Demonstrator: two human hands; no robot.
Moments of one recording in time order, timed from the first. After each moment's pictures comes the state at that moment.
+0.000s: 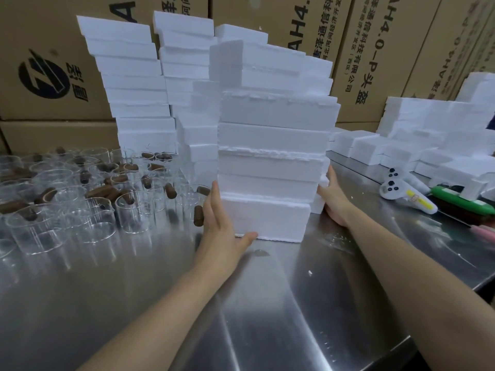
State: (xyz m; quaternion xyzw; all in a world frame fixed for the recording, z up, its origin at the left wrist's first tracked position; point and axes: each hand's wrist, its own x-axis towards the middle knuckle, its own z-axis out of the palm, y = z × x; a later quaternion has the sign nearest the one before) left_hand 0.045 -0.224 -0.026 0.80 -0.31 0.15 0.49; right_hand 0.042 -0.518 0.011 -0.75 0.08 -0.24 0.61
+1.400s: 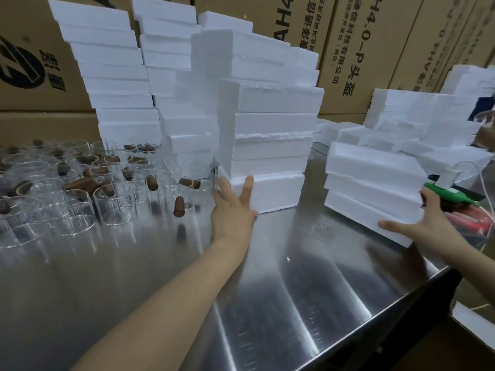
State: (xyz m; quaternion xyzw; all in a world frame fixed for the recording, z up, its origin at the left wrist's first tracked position) left_hand 0.042 -0.292 -0.004 0.94 -0.24 0.18 0.18; right_hand -0.152 -0.605 0.013 -0.84 0.28 -0.31 0.34
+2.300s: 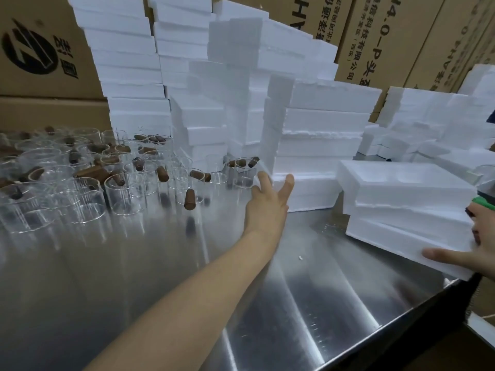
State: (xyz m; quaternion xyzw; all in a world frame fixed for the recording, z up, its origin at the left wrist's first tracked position) left_hand 0.035 -0.322 -0.005 0.91 -0.33 0.22 0.15; right_hand -0.203 -0.669 -0.007 -0.89 0.30 -0.19 0.27
